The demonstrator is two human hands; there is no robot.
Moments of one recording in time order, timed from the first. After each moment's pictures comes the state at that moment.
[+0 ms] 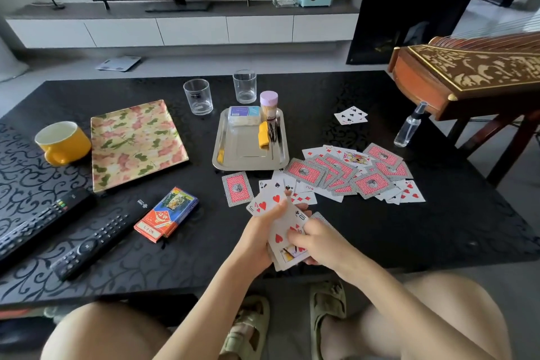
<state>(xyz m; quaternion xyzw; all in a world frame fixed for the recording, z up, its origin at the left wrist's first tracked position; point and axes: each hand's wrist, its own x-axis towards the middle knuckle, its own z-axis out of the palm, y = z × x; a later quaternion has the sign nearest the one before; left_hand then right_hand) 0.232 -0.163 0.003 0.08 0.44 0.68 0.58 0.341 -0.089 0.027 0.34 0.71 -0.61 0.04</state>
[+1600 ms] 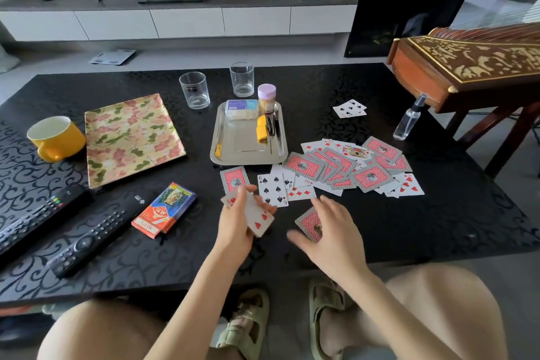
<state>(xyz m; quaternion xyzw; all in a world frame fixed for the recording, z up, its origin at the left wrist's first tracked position) 0.205 -0.168 -0.006 0.01 0.48 0.77 0.42 0.356 -0.087 -0.018 0.37 0.90 -0.18 -0.15</state>
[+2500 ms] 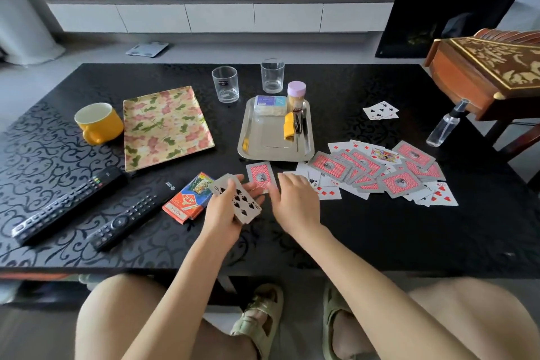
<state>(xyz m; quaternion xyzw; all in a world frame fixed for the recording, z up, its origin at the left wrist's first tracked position) 0.162 -0.201 0.002 -0.06 0.48 0.79 0.38 0.243 -0.098 -0.013 0.30 0.93 -0.15 -0.14</state>
